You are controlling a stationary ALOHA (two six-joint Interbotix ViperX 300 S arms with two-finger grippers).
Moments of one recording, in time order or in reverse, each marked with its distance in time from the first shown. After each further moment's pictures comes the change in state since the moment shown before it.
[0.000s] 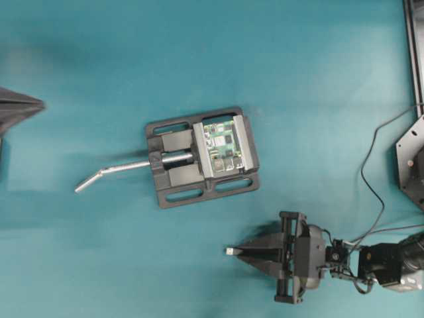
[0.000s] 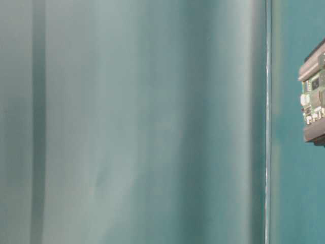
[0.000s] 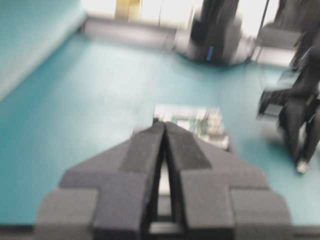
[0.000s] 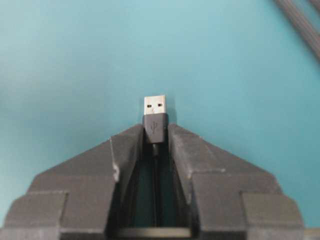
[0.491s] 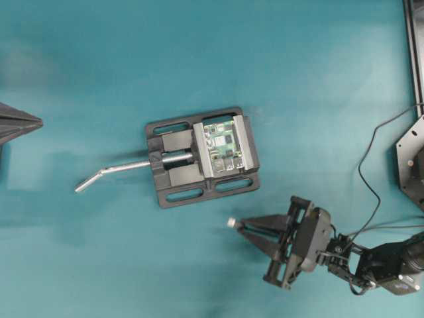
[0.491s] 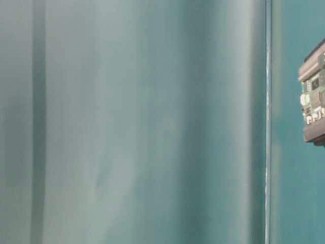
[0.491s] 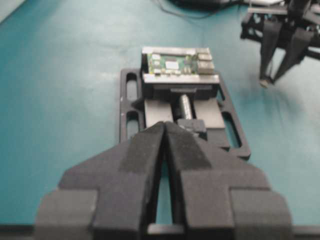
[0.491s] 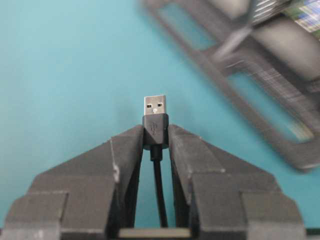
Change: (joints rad) left arm -0.020 -0.054 0.021 0.000 0.224 0.000; right arm -0.008 -0.048 -0.048 0.304 -0.117 -0.095
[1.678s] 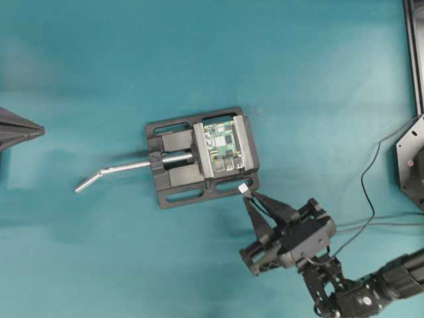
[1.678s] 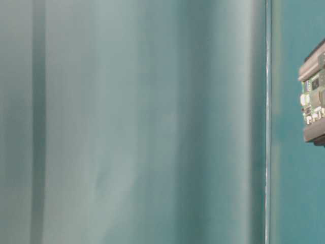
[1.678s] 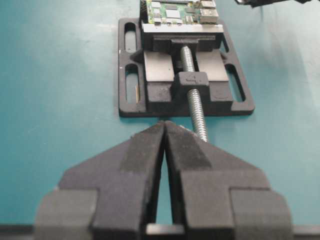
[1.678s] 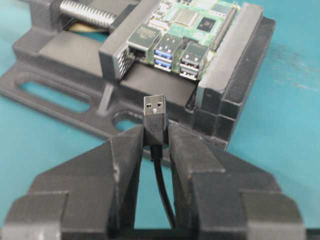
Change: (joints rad) left arm 0.000 0.000 -0.005 0.006 0.143 0.002; right arm -0.011 0.064 -0.282 0.535 -0.296 -0.238
